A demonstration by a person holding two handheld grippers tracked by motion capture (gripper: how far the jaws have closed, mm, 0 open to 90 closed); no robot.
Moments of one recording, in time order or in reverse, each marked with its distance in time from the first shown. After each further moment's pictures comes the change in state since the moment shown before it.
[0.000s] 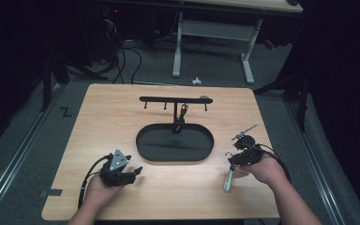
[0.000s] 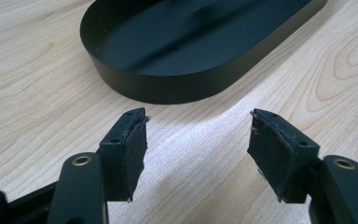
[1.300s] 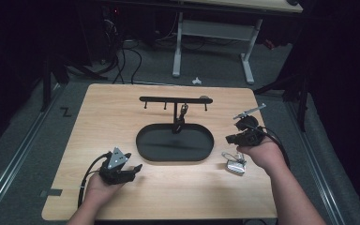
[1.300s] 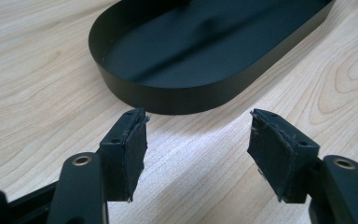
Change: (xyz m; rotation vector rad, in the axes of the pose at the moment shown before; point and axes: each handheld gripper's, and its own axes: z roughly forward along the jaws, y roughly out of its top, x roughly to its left) left arm 0.004 0.003 -0.001 -0.030 0.002 -0.015; right arm 0.005 0.041 -0.048 -0.183 0.015 0.029
